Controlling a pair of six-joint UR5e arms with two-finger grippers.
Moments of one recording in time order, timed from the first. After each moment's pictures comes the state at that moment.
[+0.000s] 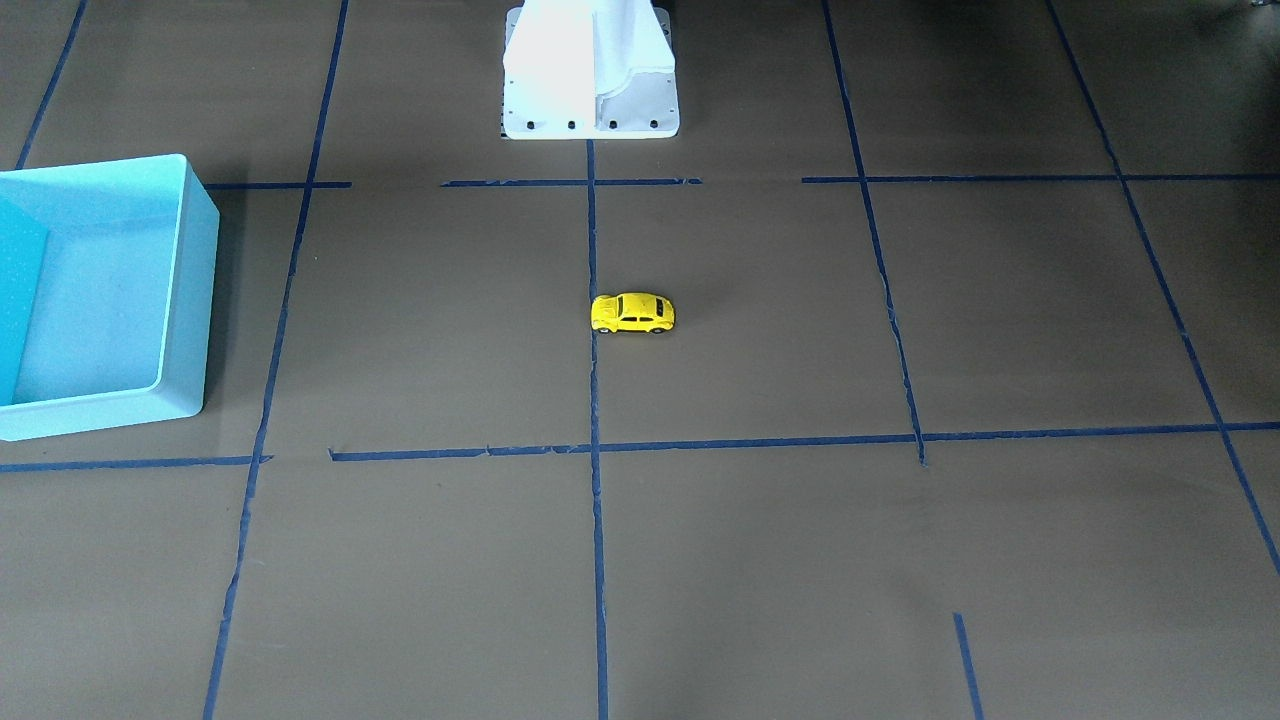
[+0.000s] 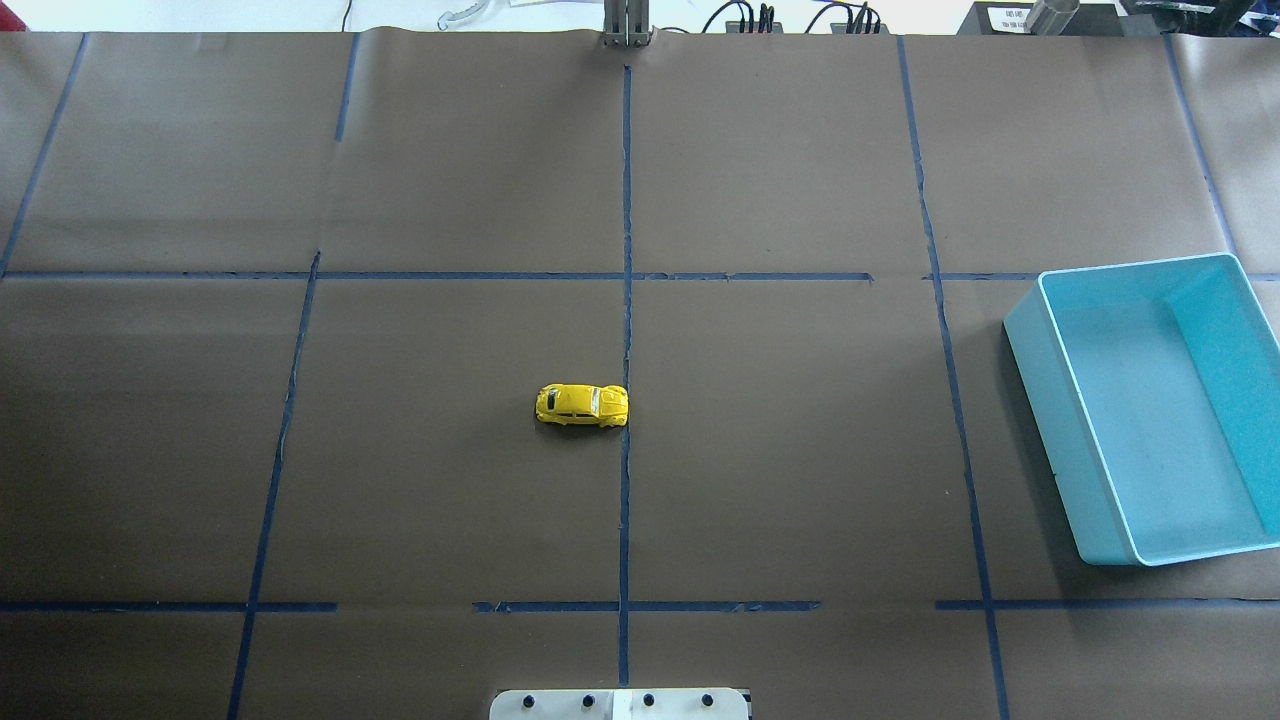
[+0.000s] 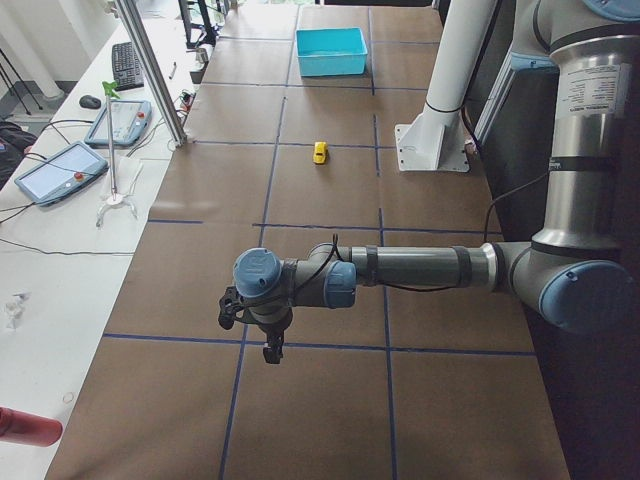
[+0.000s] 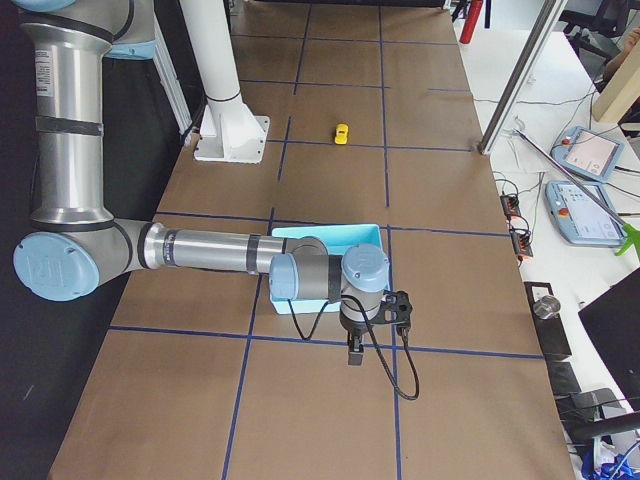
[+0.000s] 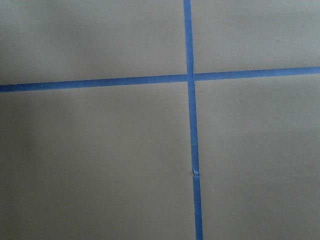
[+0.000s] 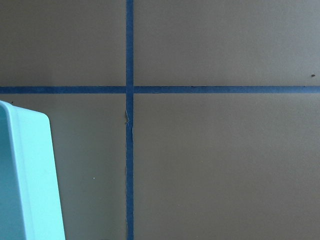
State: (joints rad) left arm -1.55 -1.55 -1.56 -1.59 -2.38 0.06; right arm 1.57 -1.63 1.60 -1.51 2.29 0.04
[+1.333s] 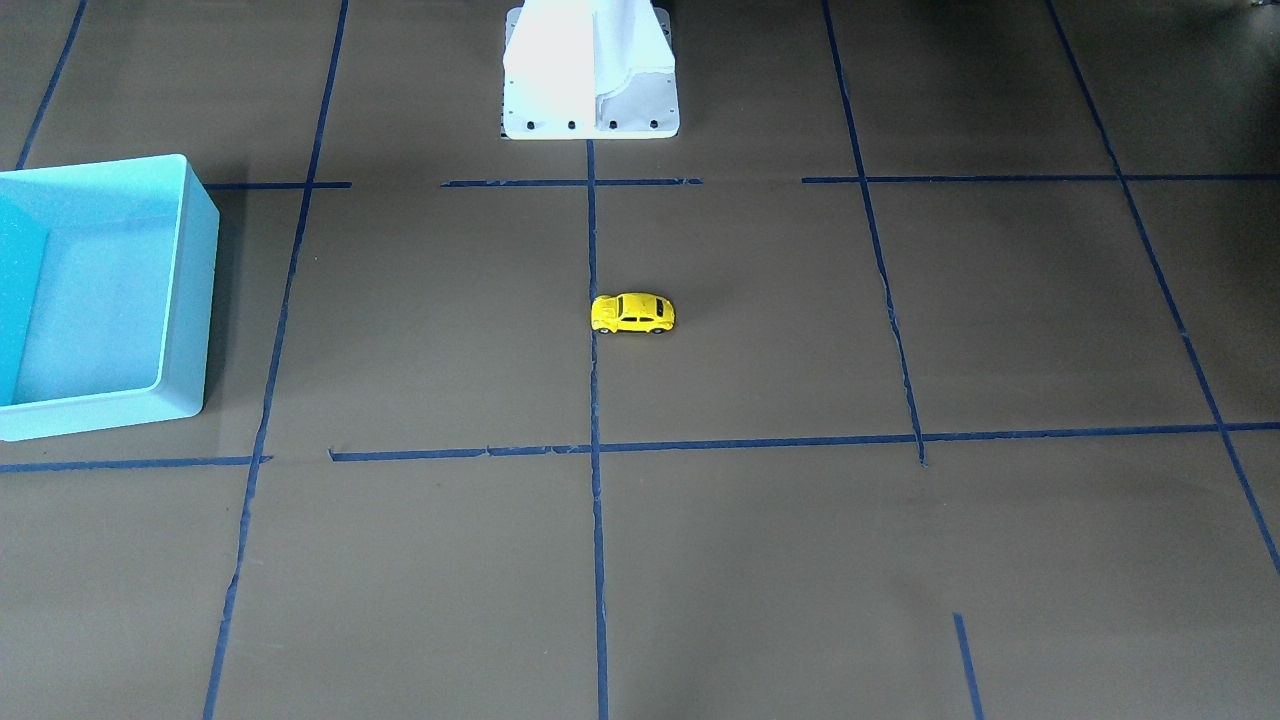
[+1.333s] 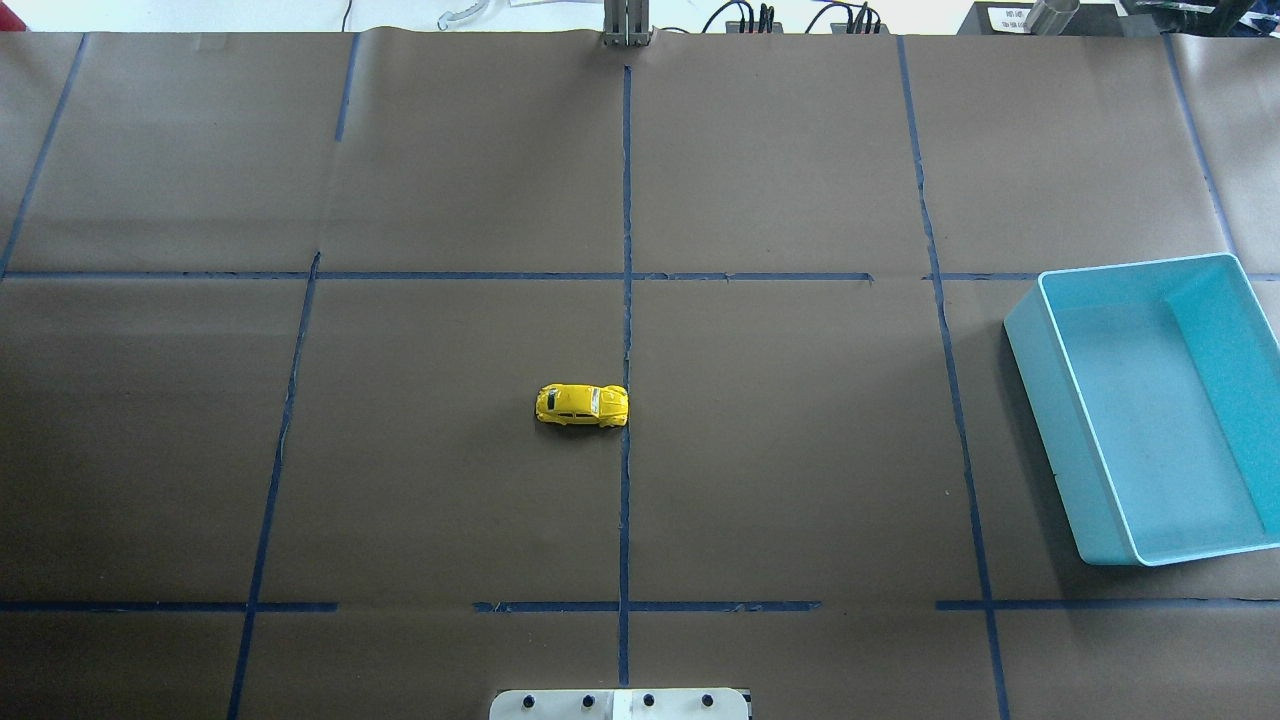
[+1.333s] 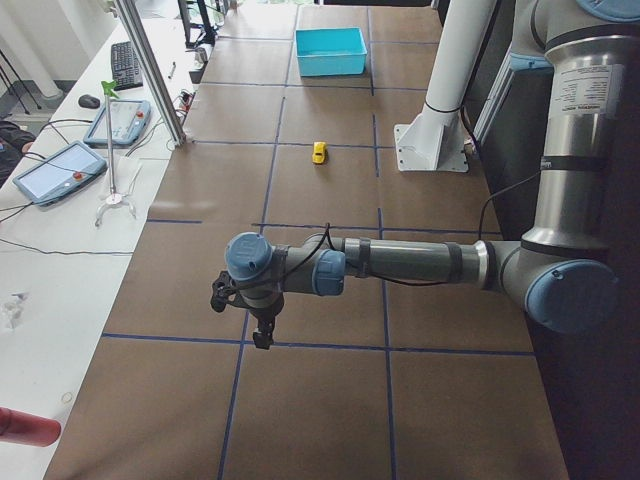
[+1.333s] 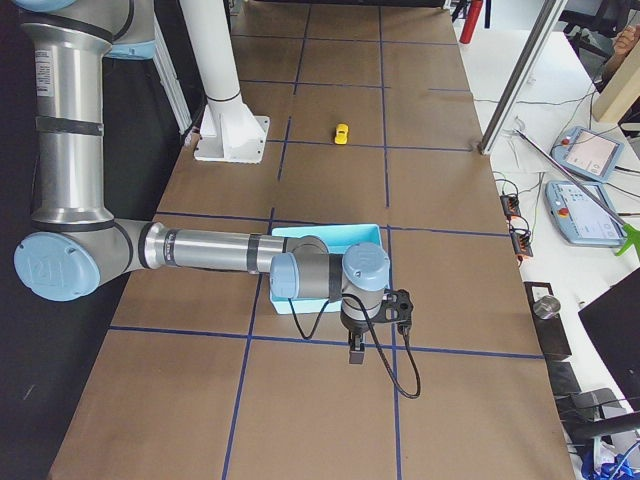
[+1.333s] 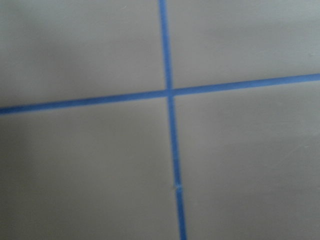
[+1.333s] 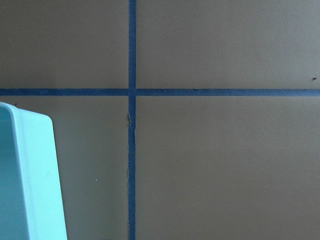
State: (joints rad) left arm -1.45 -1.62 -1.60 -1.59 -2.38 0.06; right arm 1.57 -1.62 1.60 -1.51 2.29 0.04
